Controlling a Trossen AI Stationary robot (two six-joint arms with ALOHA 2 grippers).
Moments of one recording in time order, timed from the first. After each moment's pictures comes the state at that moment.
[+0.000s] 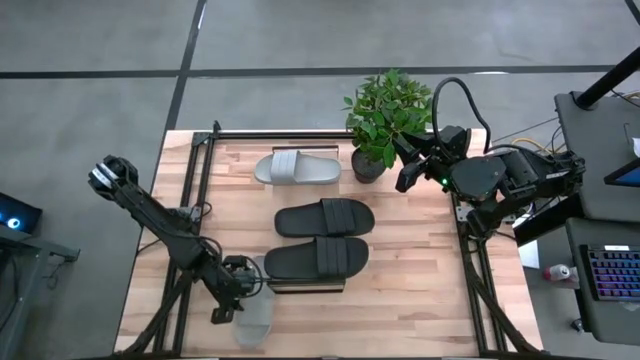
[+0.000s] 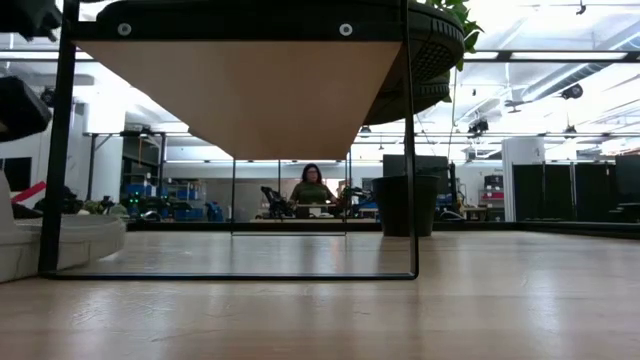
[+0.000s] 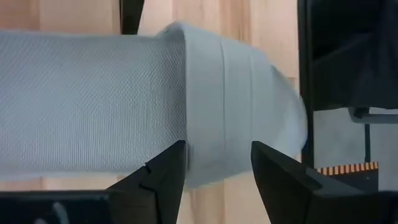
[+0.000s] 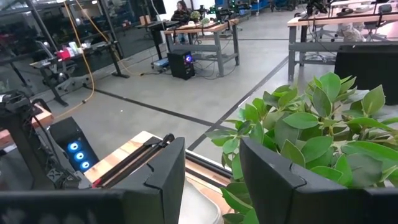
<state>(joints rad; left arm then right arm) -0.74 1.28 0.71 -0.40 0.07 -0.80 0.34 1.28 1.70 -0.81 1.12 0.57</state>
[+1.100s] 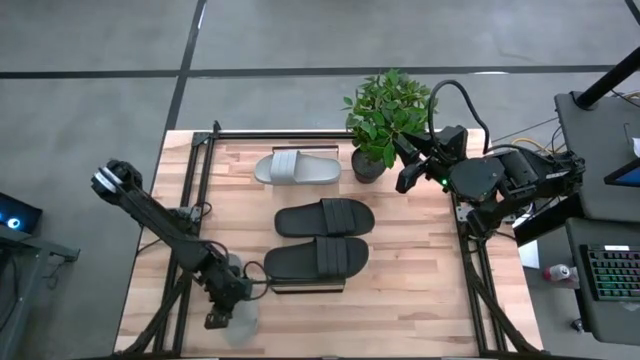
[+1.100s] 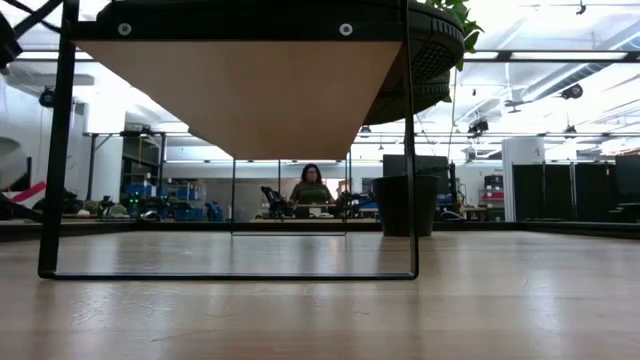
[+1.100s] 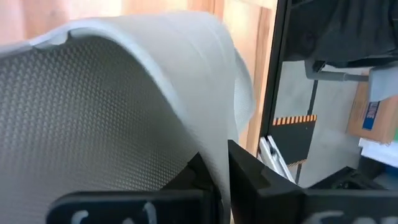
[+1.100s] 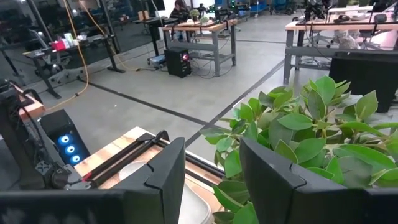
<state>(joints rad) -0.73 1.33 0.71 -0.40 0.37 -0.90 0.34 1.28 1.70 -0.84 1.12 0.54</state>
